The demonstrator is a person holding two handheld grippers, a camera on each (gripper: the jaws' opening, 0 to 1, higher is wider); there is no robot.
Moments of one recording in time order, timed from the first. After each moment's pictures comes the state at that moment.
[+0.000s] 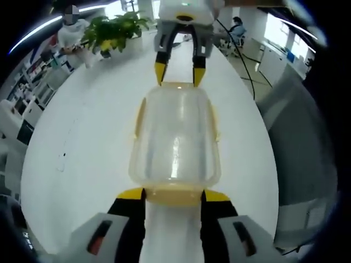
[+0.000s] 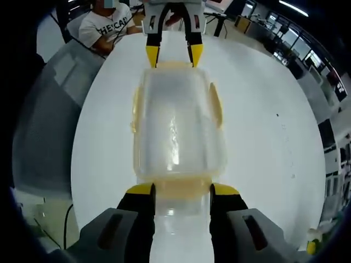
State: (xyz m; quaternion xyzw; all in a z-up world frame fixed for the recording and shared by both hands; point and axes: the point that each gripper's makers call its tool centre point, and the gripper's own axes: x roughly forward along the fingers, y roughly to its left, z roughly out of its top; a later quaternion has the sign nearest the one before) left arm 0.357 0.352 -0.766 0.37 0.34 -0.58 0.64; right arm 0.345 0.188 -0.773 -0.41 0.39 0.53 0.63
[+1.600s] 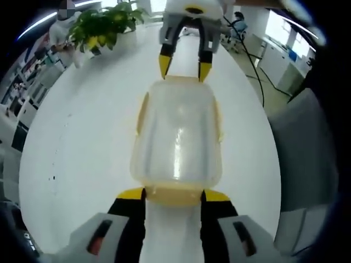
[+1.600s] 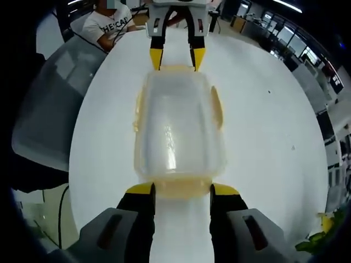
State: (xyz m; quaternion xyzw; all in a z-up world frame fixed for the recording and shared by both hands) left arm 0.359 0.278 -0.782 0.38 0.36 -0.58 0.62; right arm 0.338 0.114 -0.785 -0.39 0.38 0.53 0.64
